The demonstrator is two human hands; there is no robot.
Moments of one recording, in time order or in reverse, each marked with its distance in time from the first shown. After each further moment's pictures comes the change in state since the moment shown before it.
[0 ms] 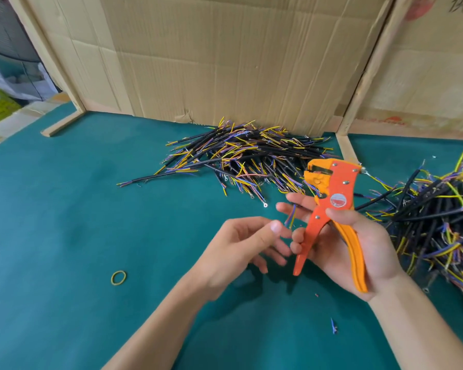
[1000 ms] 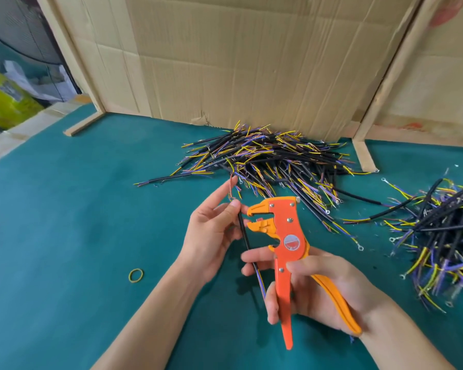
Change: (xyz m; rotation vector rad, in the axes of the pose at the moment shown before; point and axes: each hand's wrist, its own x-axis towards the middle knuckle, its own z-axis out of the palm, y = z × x) left_hand 0.010 -0.008 -0.045 -0.385 0.422 0.127; right_hand 0.001 0.046 0.022 -0.150 -0.316 0.364
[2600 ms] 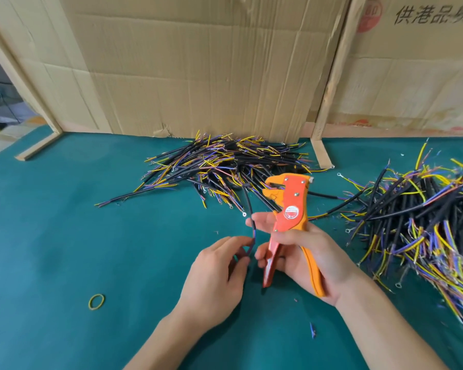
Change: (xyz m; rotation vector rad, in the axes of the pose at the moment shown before) left_hand -0.035 -0.035 0.029 1.238 -0.199 0.393; right_hand -0.014 -0.032 -0.011 0.145 0.470 -0.301
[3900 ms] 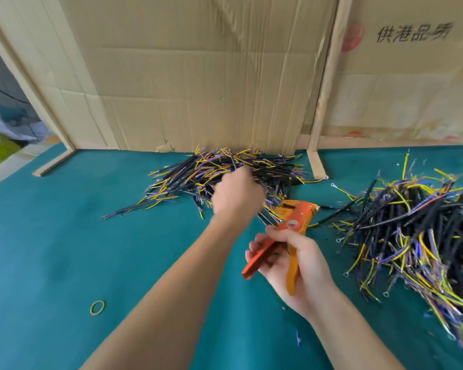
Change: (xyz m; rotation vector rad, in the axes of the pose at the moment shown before) left_hand 0.153 0.052 0.011 0.325 0.070 -0.411; right_hand 0.006 0.012 0.010 0.425 0.240 -0.012
